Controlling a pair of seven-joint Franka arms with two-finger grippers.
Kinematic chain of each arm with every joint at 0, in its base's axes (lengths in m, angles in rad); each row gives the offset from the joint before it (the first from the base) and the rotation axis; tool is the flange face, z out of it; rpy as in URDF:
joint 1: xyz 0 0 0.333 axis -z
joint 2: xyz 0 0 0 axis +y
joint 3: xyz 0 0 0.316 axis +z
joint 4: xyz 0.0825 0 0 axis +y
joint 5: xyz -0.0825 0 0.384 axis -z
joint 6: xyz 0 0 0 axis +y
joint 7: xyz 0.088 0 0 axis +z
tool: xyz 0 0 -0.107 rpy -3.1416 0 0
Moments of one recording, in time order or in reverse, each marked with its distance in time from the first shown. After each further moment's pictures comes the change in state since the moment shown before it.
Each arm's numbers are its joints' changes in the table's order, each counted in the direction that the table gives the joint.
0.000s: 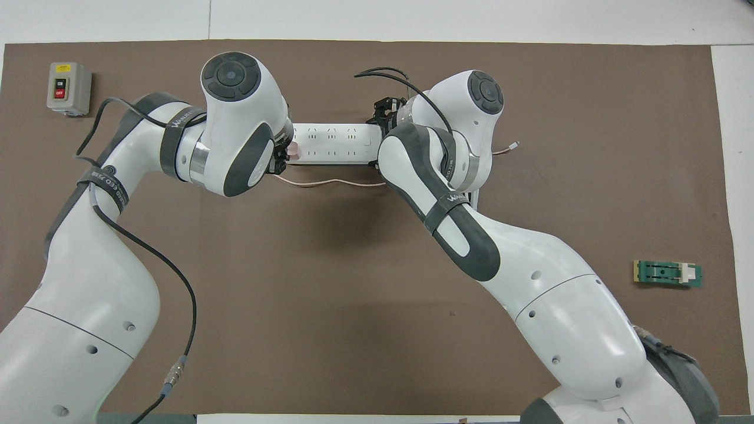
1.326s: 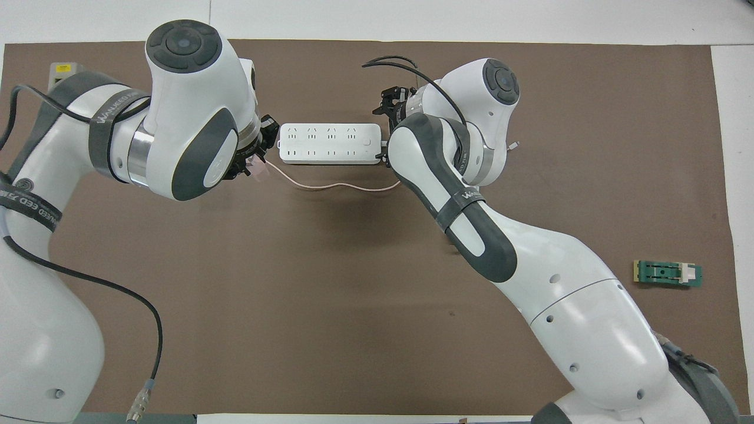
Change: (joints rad) left arm -0.023 -0.190 0.001 0.043 0.004 0.291 -0.894; right arm 0.029 -0.090 -0.033 0.023 0.027 0.054 0.001
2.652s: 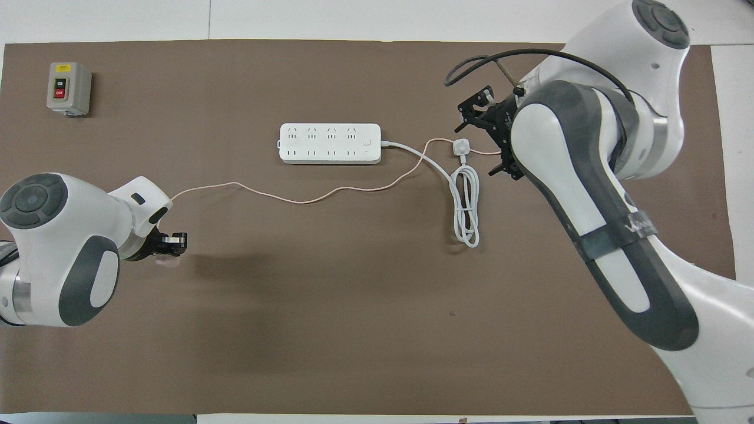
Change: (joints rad) left arm -0.317 -0.449 0.003 0.805 0.061 -0.369 -0.867; right arm 0.163 -0.420 -0.023 0.214 0.346 0.515 0.793
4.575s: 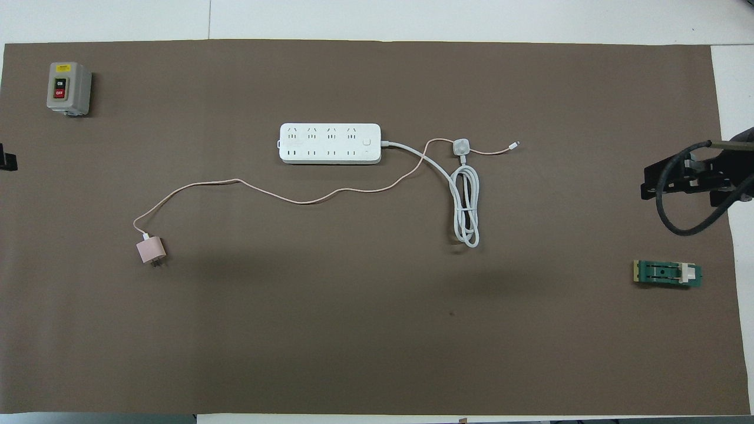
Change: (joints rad) left arm -0.134 0.034 0.060 -0.691 0.069 0.412 -0.173; right arm 0.167 -0.337 0.016 0.084 0.279 0.233 0.624
